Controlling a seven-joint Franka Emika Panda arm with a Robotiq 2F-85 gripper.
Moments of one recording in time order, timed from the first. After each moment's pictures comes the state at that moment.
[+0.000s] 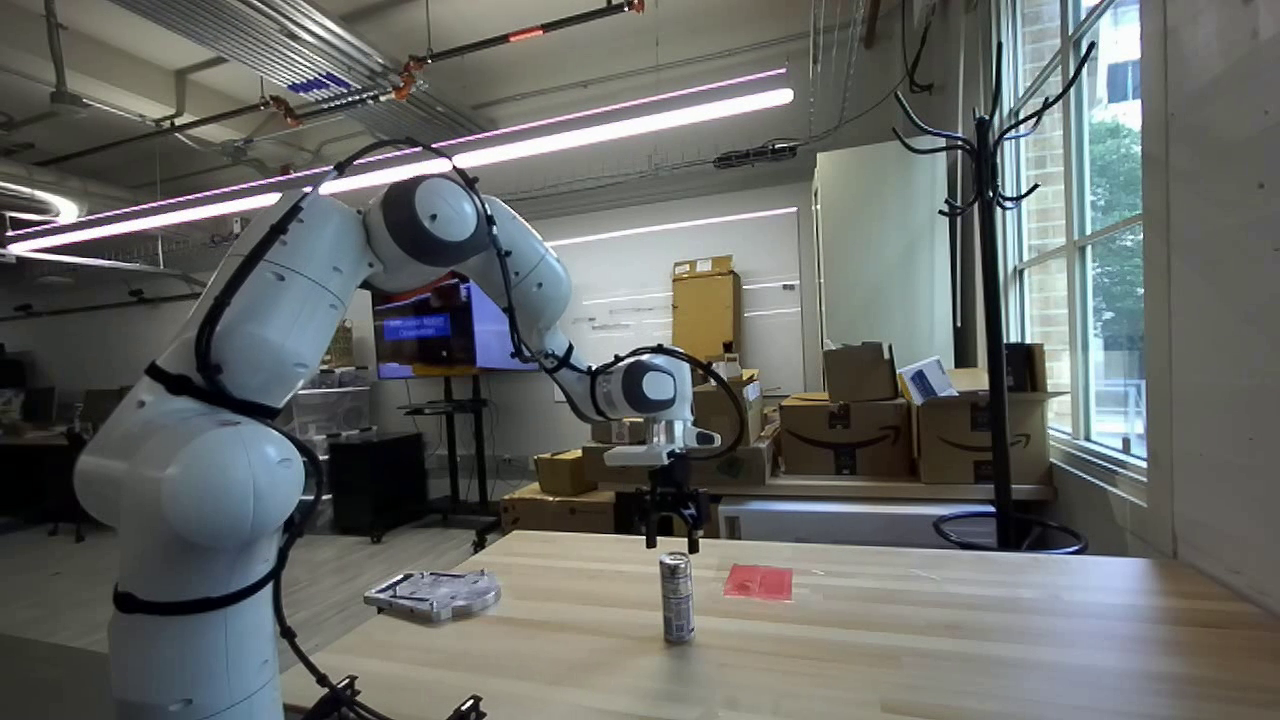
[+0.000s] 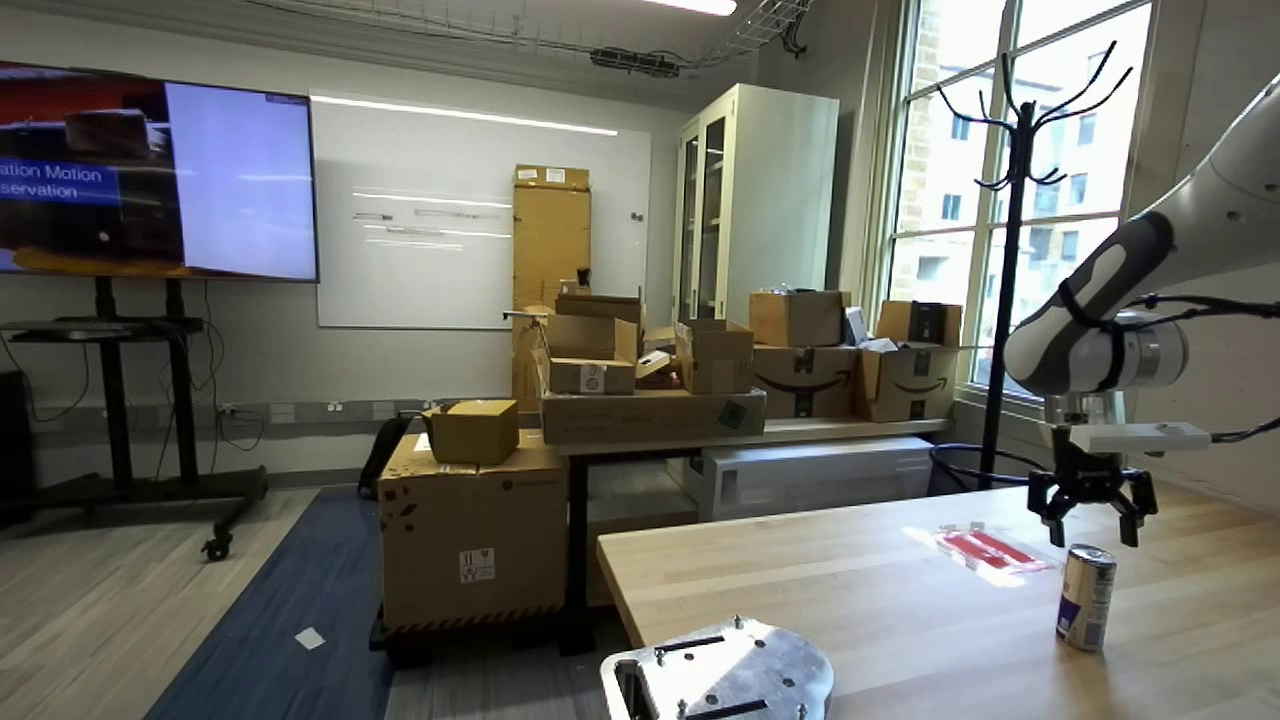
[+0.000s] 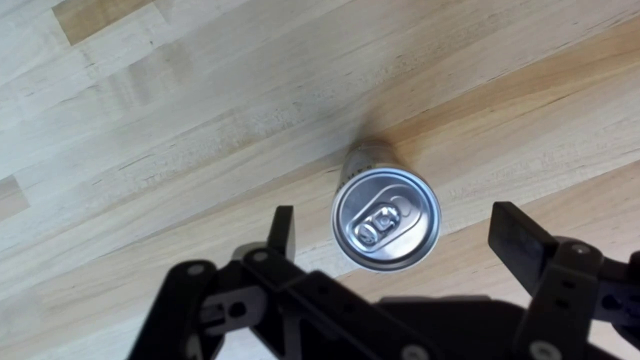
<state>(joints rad) -0.25 0.50 -0.25 -1.85 -0.01 2.20 -0.10</state>
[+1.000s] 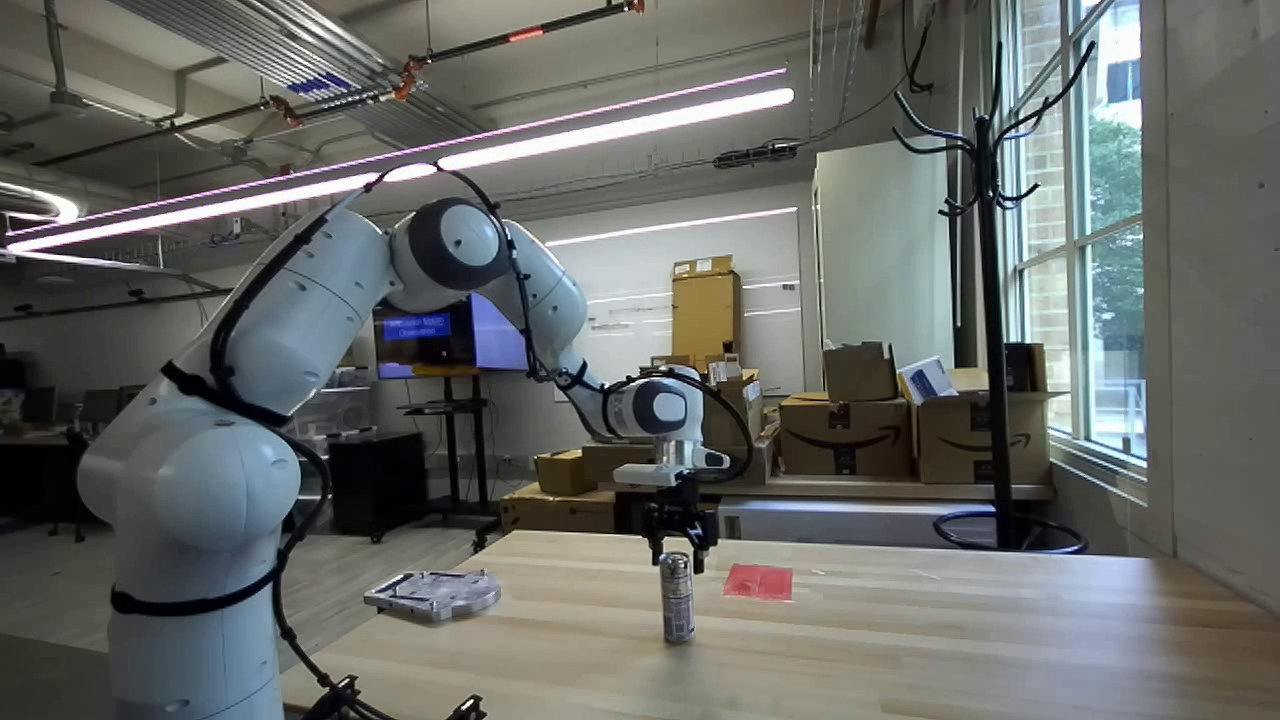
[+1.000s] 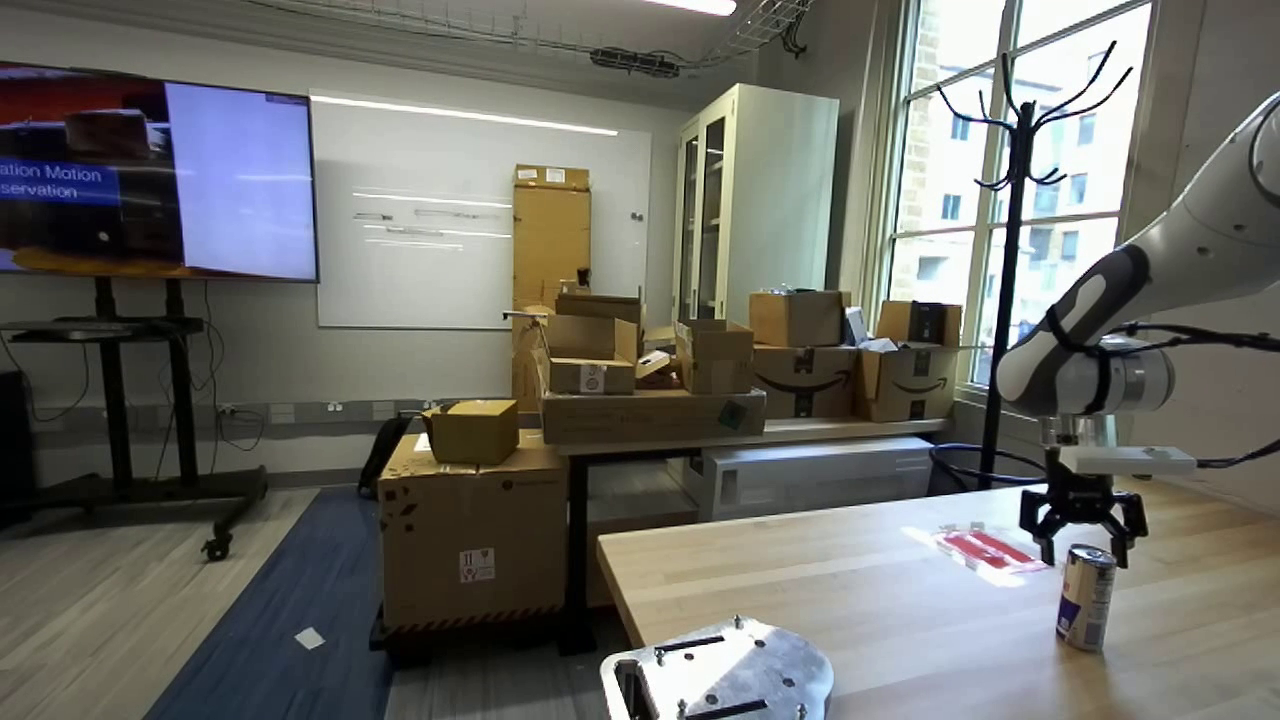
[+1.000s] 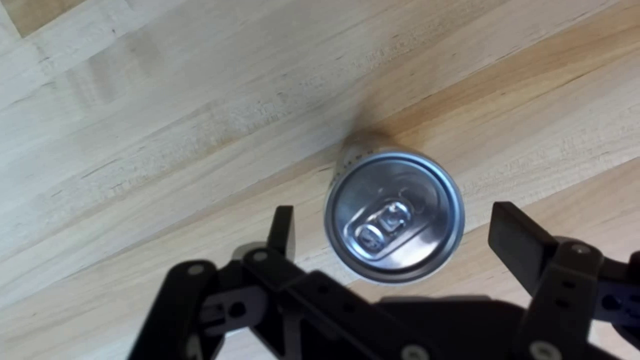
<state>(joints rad) -0.29 0.61 -0.22 -1.77 0.03 2.20 -0.10</state>
